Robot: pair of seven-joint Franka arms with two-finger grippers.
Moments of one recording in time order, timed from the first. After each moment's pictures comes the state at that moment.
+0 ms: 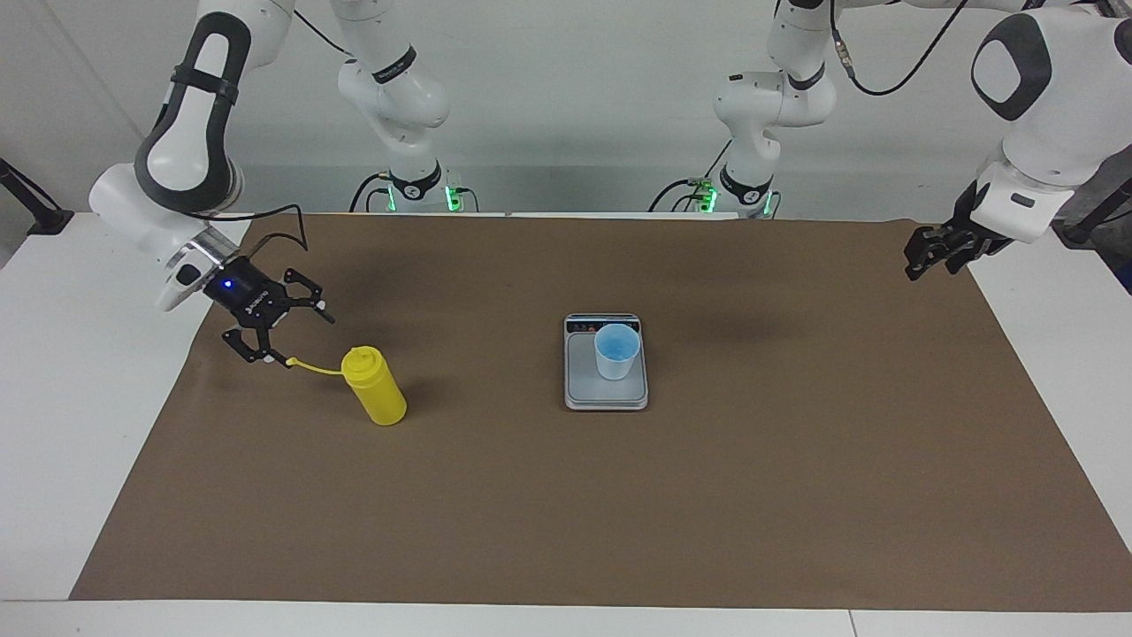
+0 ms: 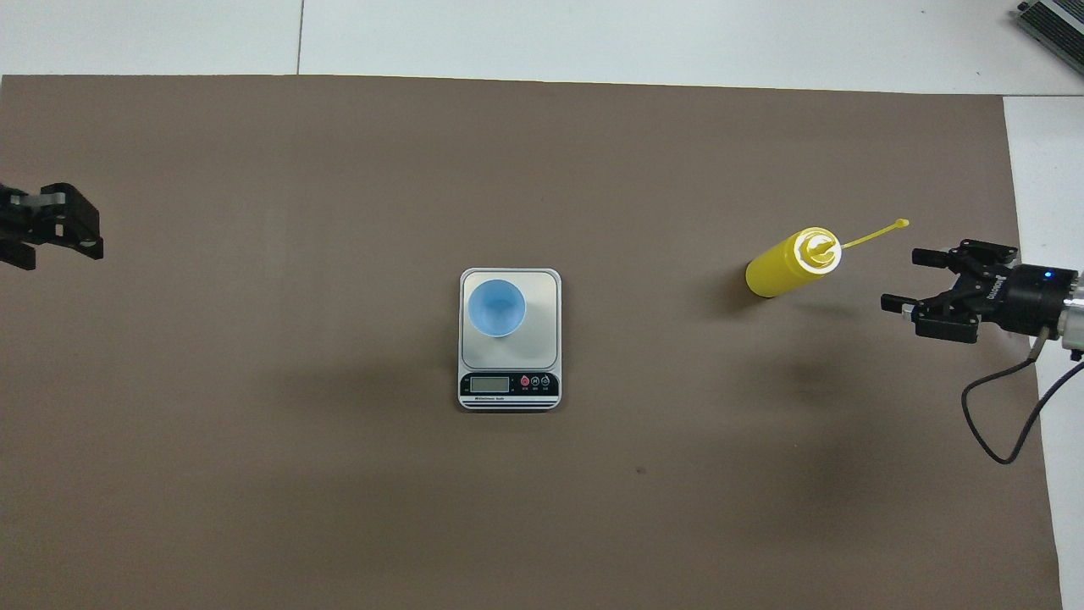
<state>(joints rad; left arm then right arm) -0.09 0.05 0.16 -1.63 0.03 1.62 -0.03 -0.43 0.11 0.09 -2.12 1.02 2.08 -1.65</state>
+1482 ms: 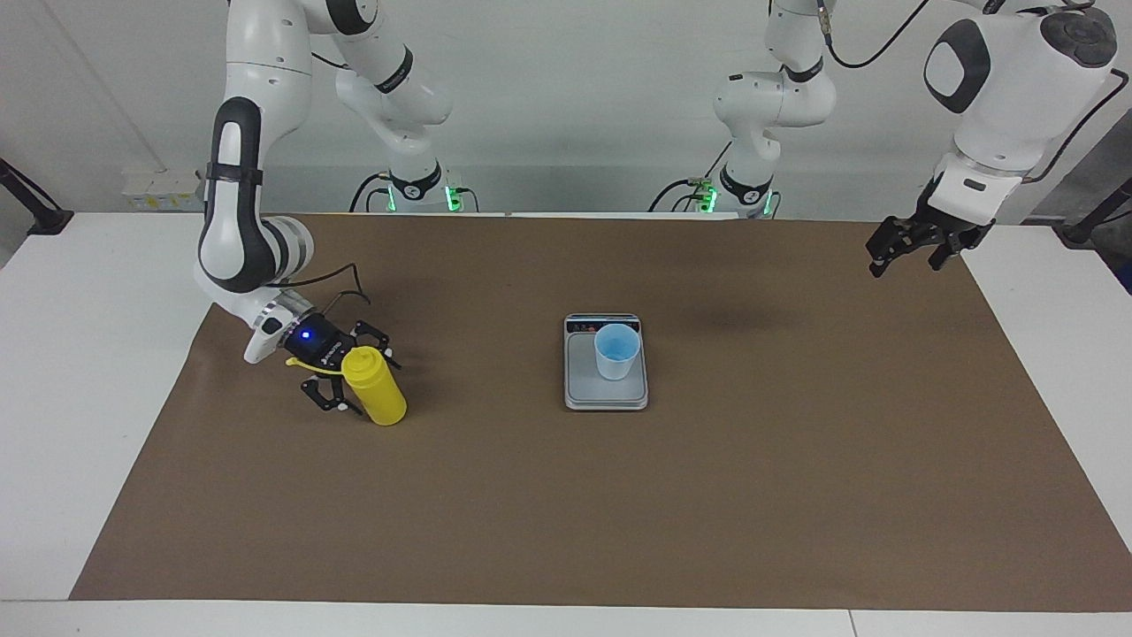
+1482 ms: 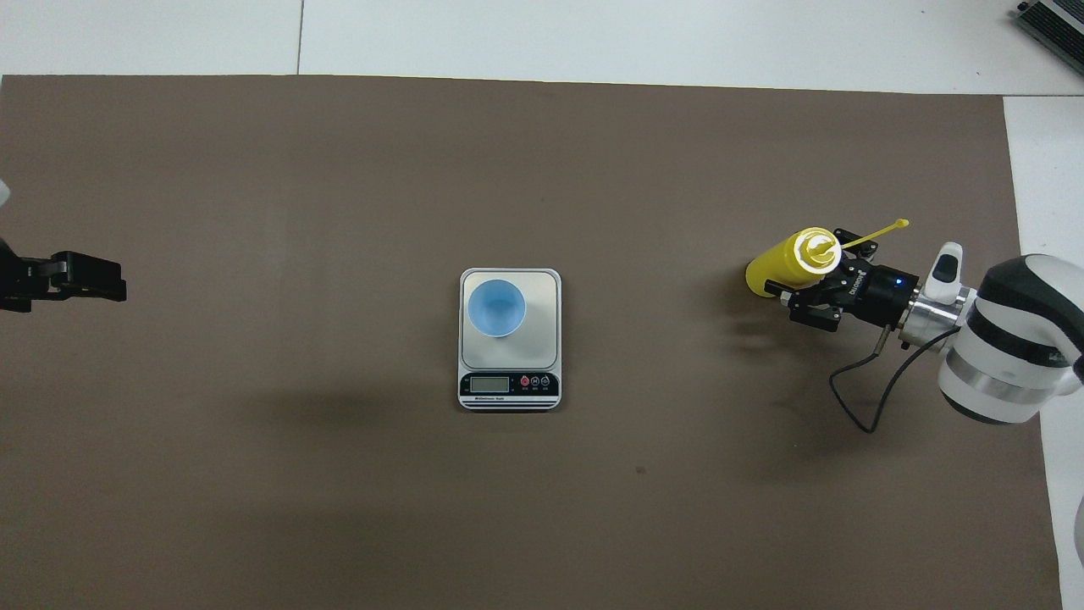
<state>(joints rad) -0.10 -0.08 0.10 -1.80 0.03 1.73 -0.07 -0.28 0.30 0.09 -2.15 1.48 2.15 -2.08</state>
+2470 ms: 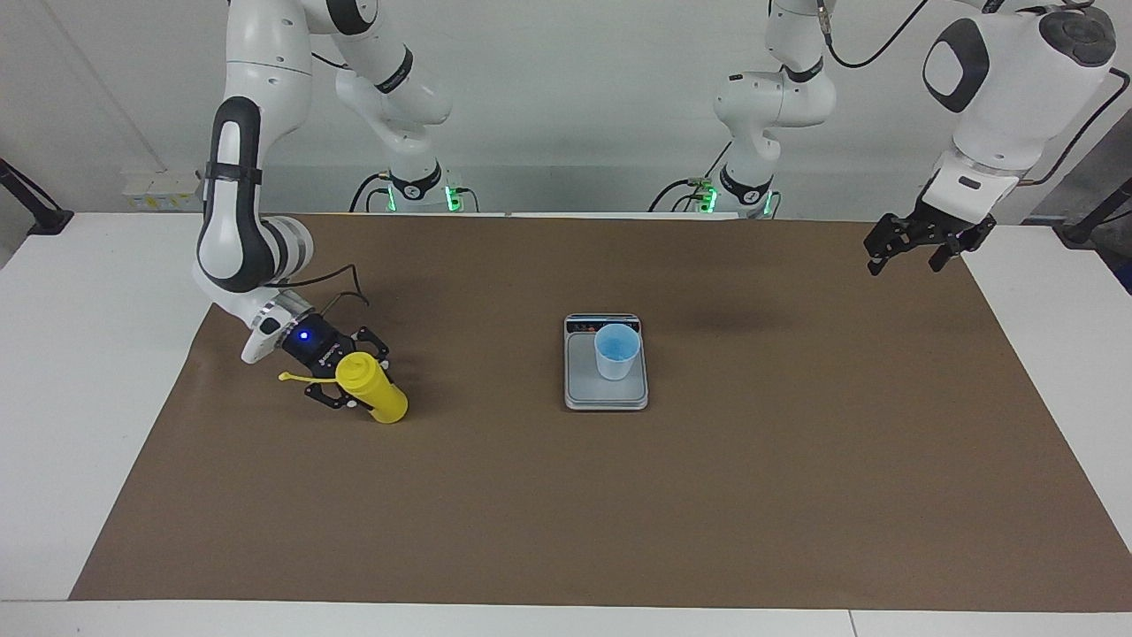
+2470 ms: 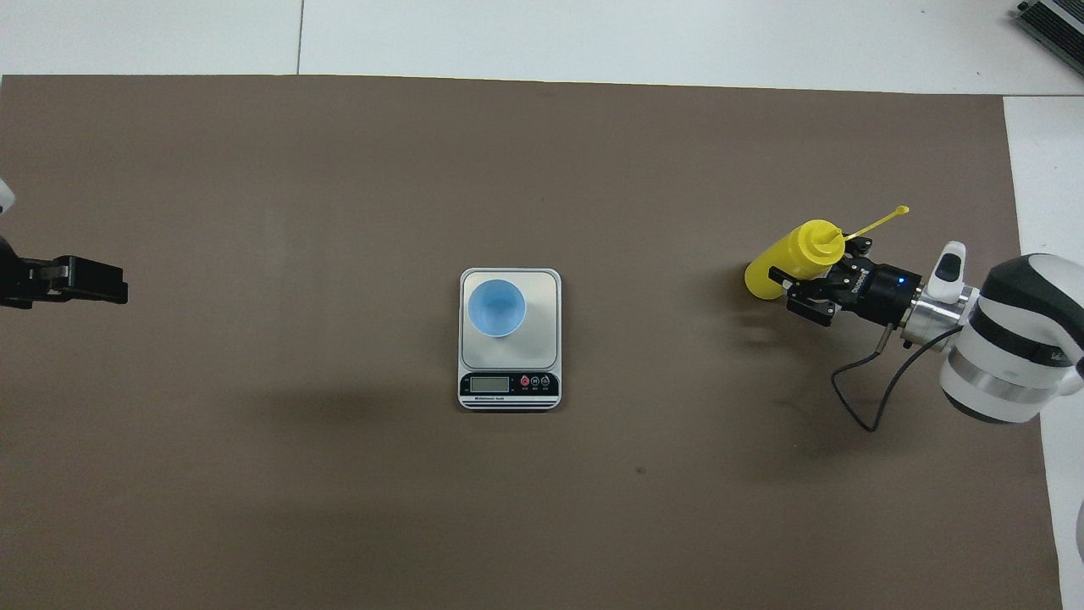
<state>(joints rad) -0.10 -0.08 0.09 -1.79 0.03 1.73 -0.01 -0.28 0.30 0.09 -2.14 1.49 2.19 -2.08</state>
